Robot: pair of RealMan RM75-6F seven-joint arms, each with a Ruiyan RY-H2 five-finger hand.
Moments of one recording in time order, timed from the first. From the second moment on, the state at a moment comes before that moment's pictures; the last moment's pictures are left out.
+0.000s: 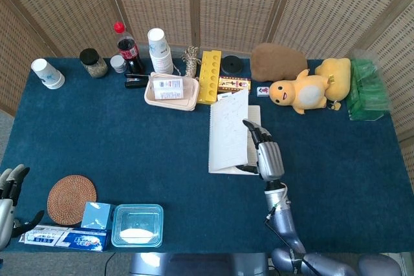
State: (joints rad) left arm 0.08 -1.08 0.03 -1.87 1.52 1.59 0.18; right arm 0.49 -1.93 0.29 -1.21 -1.46 1.36 0.13
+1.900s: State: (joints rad) left arm 0.10 -1.11 0.05 -1.77 1.49 1.56 0.14; right arm 0.42 -1.48 0.13 -1.71 -1.43 1.34 -0.27
